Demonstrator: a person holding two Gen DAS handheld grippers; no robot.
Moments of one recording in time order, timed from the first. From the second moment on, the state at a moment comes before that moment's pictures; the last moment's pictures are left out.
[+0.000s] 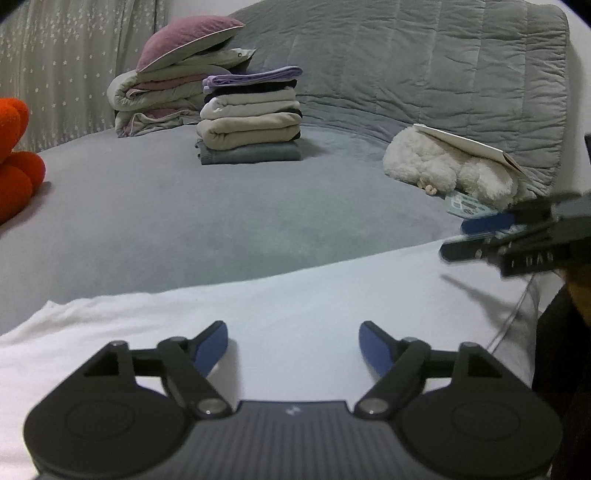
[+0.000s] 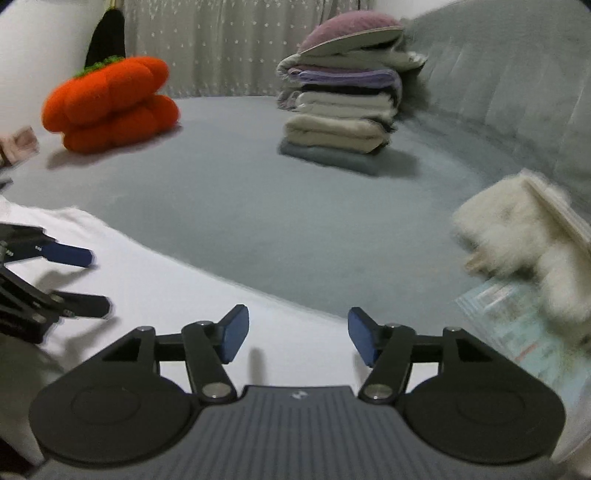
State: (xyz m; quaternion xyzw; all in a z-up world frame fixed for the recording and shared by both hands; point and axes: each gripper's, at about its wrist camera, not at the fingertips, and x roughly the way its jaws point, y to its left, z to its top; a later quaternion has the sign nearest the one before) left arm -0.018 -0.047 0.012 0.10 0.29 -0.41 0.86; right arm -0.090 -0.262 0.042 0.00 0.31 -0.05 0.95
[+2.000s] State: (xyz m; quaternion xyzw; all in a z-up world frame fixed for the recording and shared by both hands) left arm -0.003 -0.015 0.025 0.00 0.36 -0.27 0.89; right arm -0.190 -0.361 0.047 0.22 0.27 -0.25 0.90
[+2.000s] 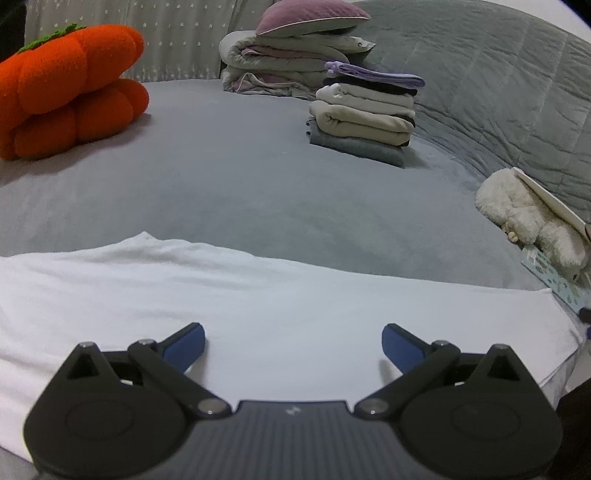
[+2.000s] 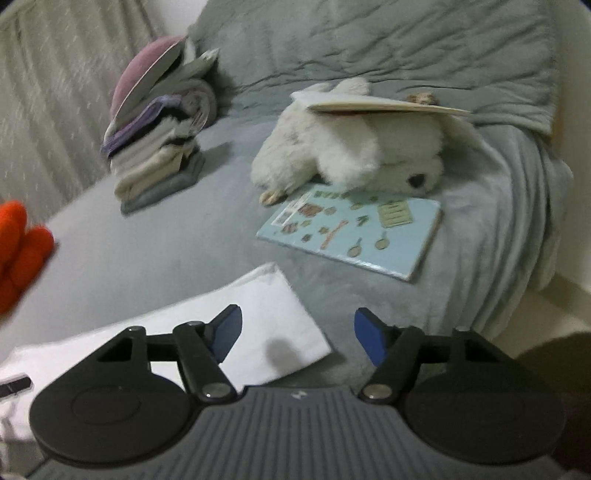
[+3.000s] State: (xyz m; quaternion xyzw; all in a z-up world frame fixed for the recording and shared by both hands) left arm 0.010 -0.029 -0.009 -0.28 0.46 -0.45 0.71; right arm -0.113 -0.186 0.055 -0.06 0.31 -0.02 0.95
